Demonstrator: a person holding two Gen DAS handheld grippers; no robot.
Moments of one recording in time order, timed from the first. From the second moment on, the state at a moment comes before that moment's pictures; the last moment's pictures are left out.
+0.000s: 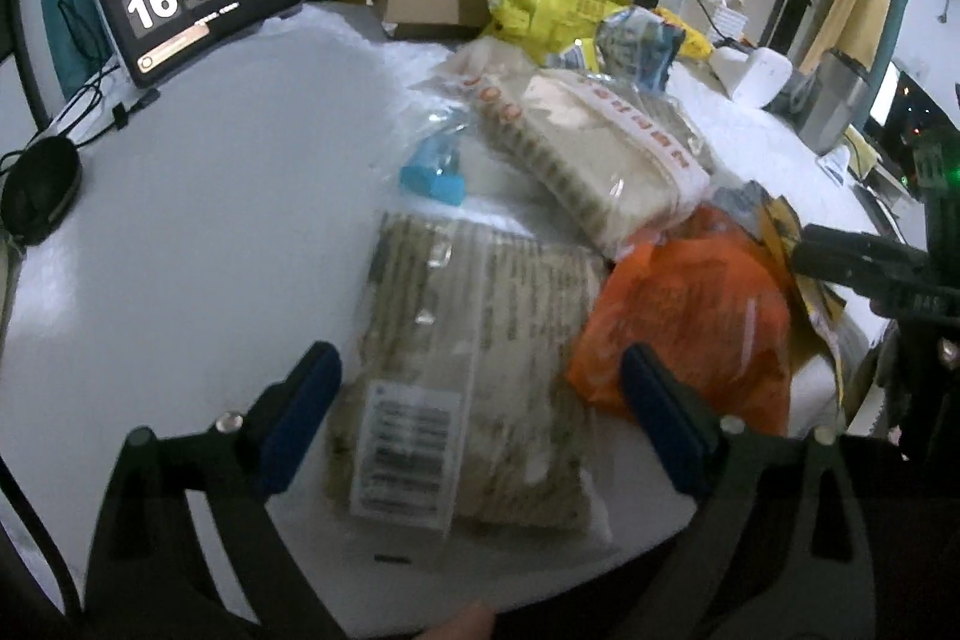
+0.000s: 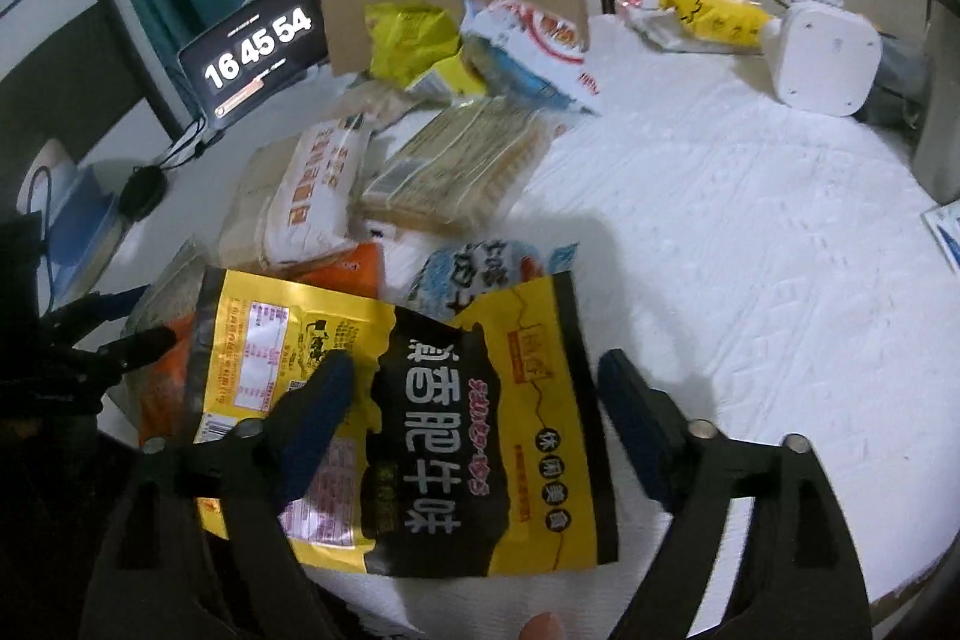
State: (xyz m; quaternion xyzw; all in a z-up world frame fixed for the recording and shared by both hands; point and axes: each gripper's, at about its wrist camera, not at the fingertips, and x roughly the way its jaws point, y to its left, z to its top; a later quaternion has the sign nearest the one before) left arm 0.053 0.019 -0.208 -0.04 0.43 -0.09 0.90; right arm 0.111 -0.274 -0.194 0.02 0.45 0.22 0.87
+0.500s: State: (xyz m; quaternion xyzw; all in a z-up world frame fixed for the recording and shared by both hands) left arm 0.061 0.005 -0.221 0.02 0.44 -0.05 0.89; right arm 0.103 -0.255 -0.209 -0.04 0.44 0.19 0.88
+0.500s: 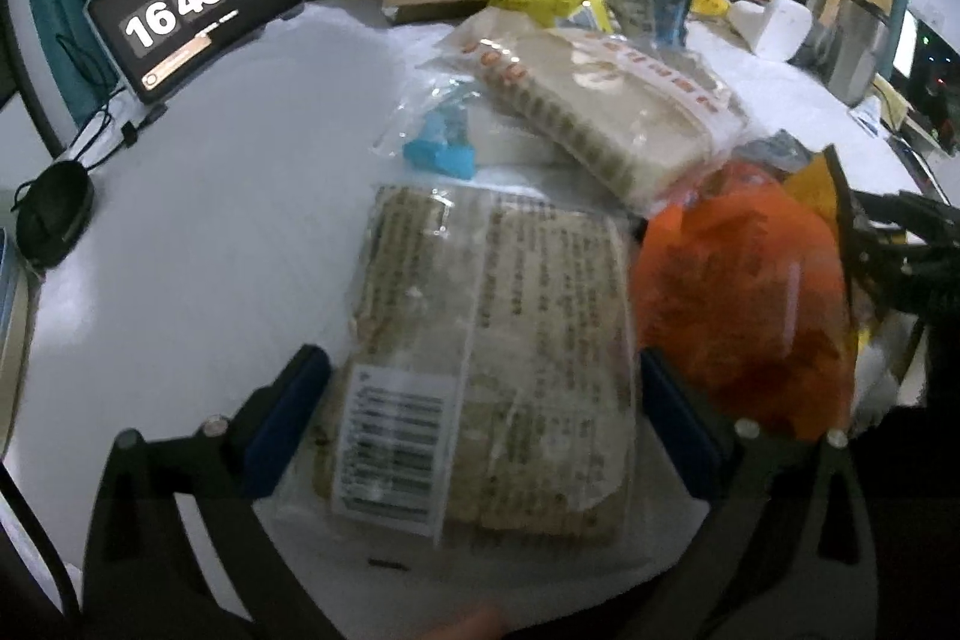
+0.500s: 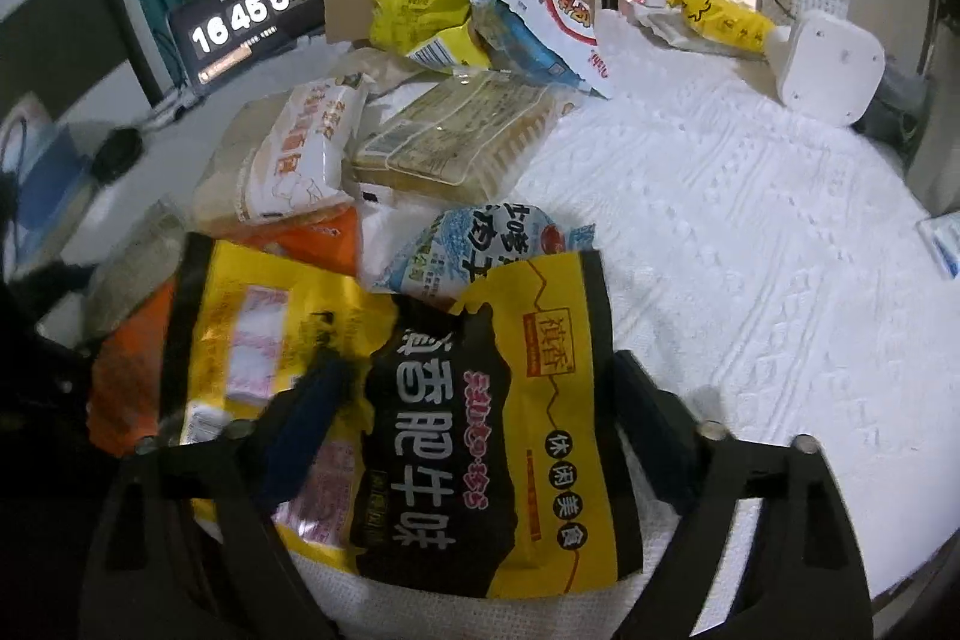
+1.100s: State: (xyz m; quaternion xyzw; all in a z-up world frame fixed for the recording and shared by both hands) left arm 0.078 0.026 -0.206 -0.01 0.43 -0.06 0.90; right arm 0.111 -0.283 -0.164 -0.03 0.41 0.20 0.89
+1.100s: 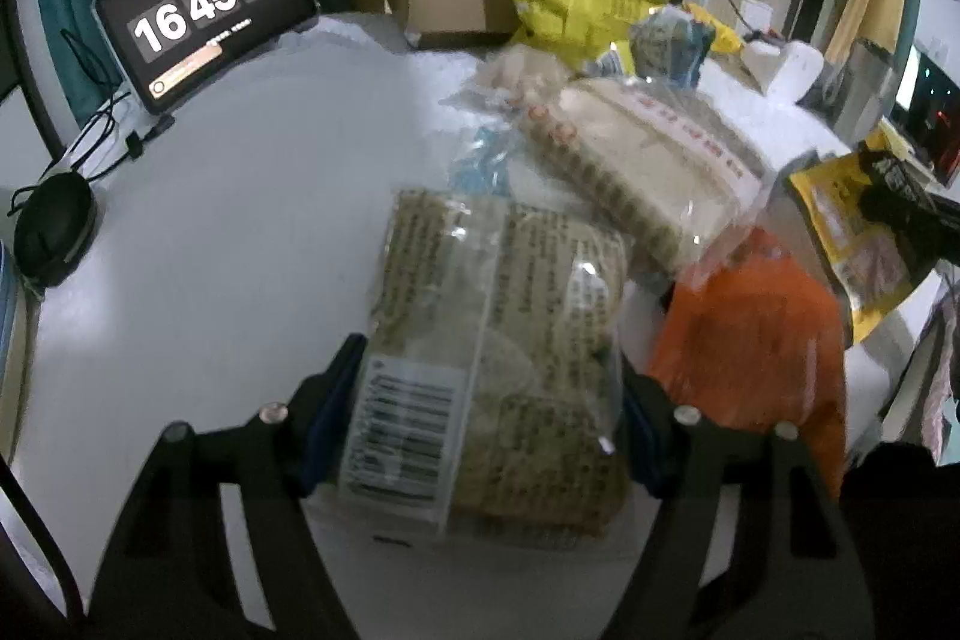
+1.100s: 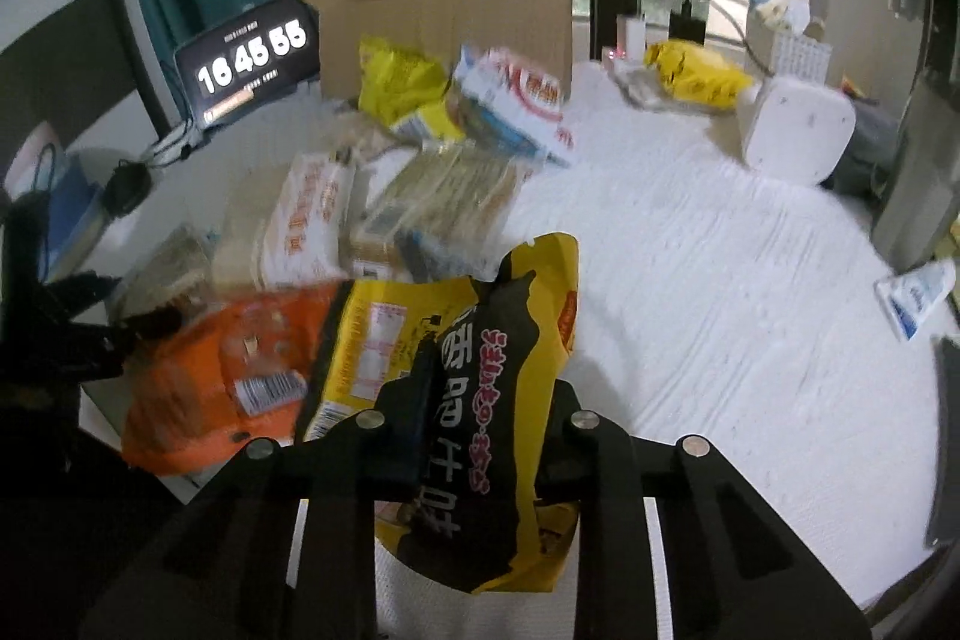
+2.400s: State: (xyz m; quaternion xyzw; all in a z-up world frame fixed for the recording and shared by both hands) left arm 0.191 0.034 -0.094 -0.01 0.27 -0.05 0.96; right arm 0.232 -0.258 -0.078 -0.02 0.29 0.23 0.93
